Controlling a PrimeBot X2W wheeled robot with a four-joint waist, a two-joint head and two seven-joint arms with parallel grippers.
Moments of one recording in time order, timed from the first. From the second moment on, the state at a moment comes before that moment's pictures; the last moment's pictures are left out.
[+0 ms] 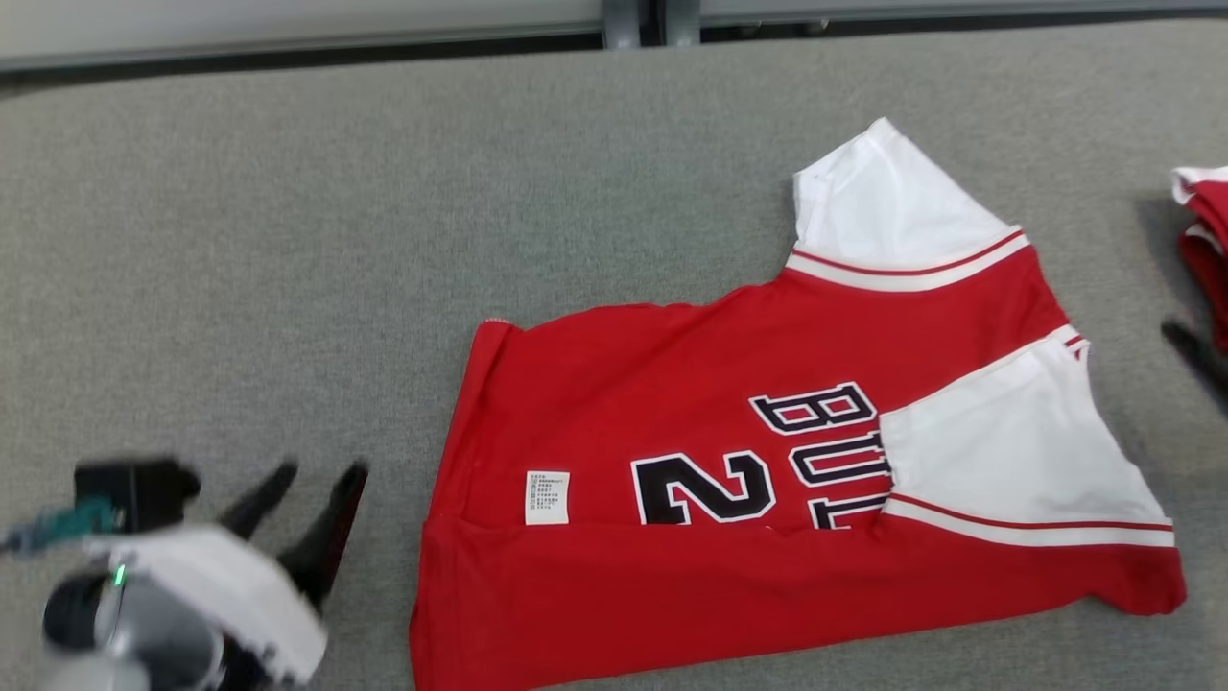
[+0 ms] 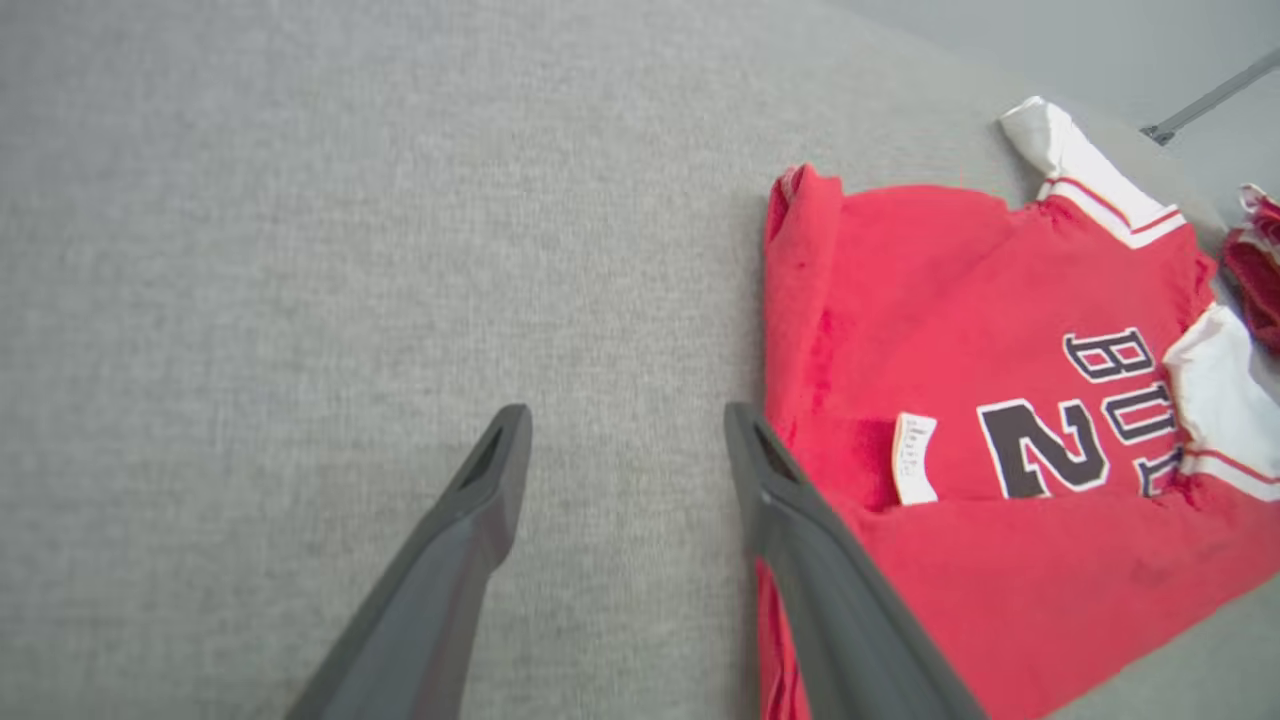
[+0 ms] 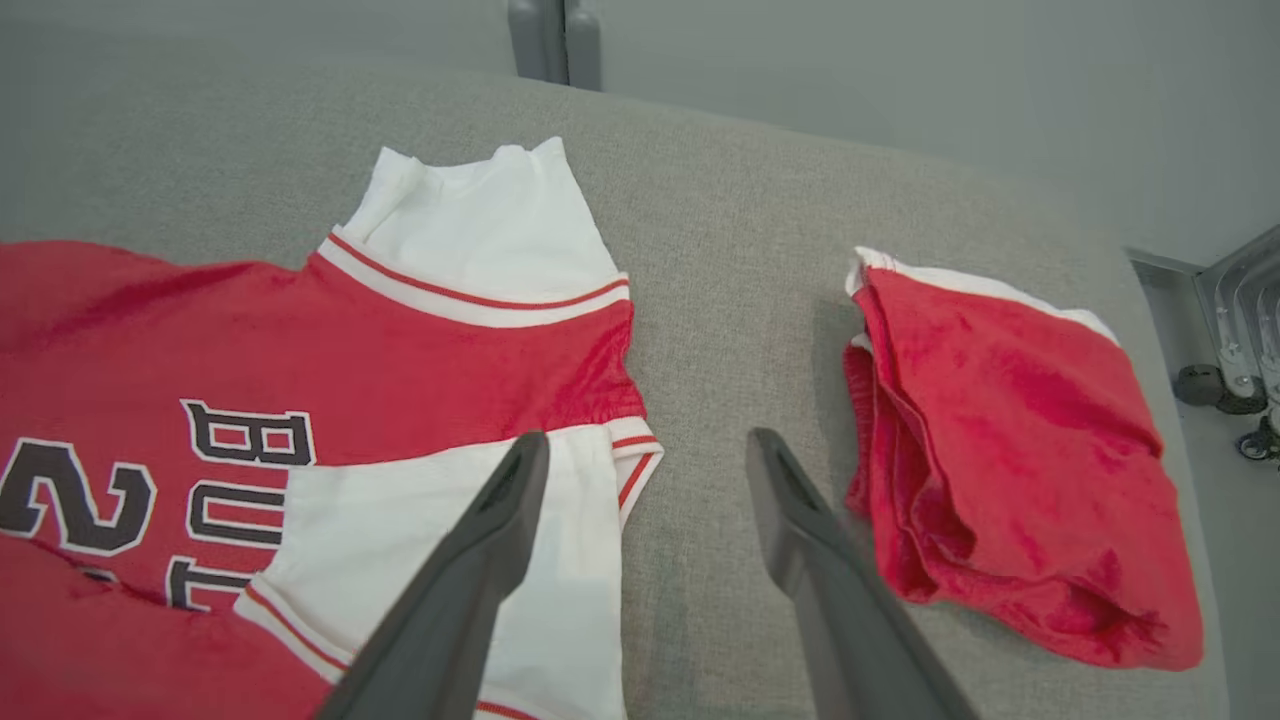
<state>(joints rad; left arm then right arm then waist) -0.02 0.65 -0.42 -0.26 -0.99 0.28 0.22 -0.16 -0.60 -0.09 -0.23 0.62 0.13 0.70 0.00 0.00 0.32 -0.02</state>
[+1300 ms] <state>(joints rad) -0.73 0.38 -0.75 -0.10 -0.78 0.14 0.48 -0.94 -0.51 0.29 0.40 0.46 0.13 0.66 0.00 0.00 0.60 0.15</state>
